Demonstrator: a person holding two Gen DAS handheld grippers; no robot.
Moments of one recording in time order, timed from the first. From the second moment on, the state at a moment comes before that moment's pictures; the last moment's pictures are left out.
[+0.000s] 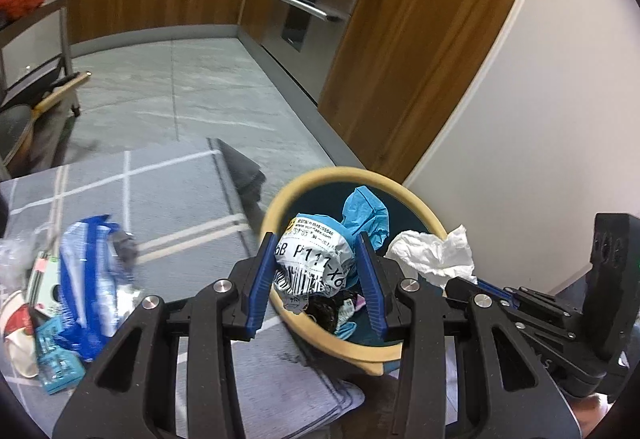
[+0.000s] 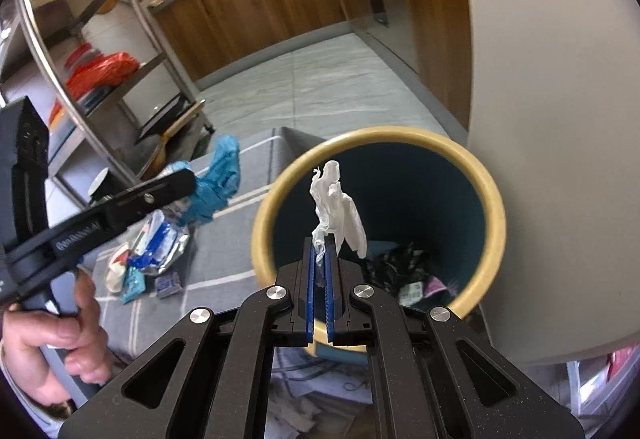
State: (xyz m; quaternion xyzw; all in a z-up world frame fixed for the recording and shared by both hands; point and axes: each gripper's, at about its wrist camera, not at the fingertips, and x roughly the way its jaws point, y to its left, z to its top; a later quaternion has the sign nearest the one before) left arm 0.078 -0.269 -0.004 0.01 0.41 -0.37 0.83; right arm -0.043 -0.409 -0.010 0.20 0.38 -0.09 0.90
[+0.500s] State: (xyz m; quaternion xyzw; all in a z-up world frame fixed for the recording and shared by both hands) left arm 0.081 -0.306 -0.042 0.02 0.45 -0.39 0.81; right arm -0.053 -0.424 -0.016 0.22 0.37 -0.12 0.89
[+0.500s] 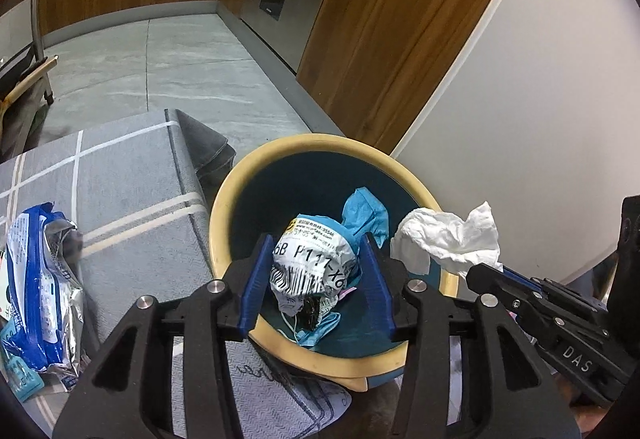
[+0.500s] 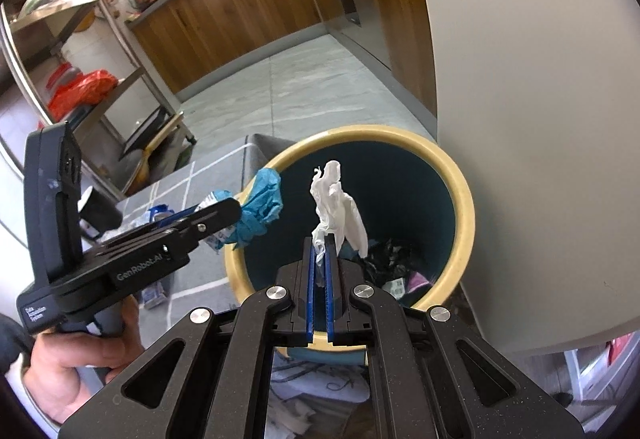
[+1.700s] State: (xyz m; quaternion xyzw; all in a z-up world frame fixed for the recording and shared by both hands) left arm 0.112 -0.175 -0.013 -0.02 0.42 -0.31 0.85; right arm -0.019 -0.397 -0.019 0.21 0.40 -0.11 0.89
